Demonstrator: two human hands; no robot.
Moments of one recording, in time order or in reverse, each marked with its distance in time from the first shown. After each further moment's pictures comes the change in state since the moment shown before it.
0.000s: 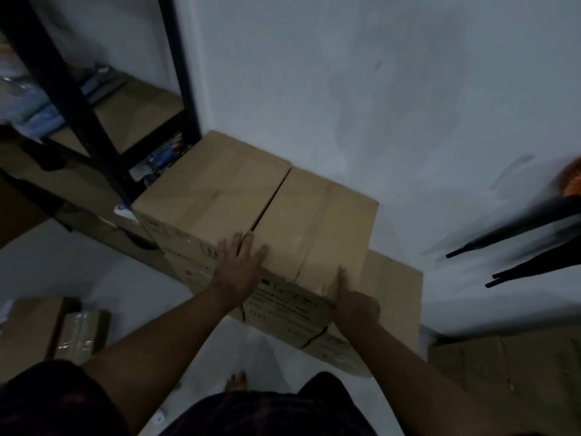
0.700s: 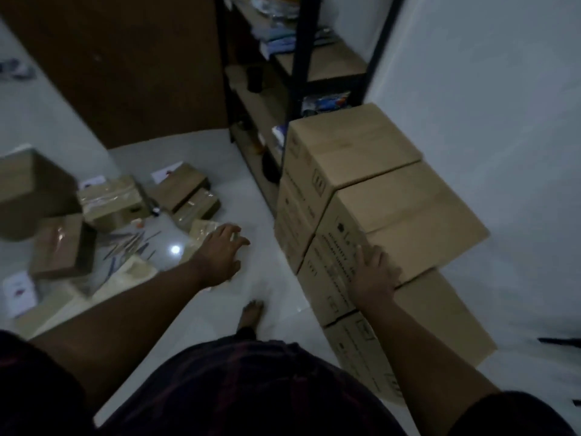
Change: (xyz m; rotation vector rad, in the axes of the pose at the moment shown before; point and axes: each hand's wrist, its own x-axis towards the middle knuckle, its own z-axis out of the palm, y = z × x) left_hand -0.325 0.043 0.043 -0.342 0.073 -0.546; right_hand -0.039 -0.022 0.040 -0.359 0.196 -0.497
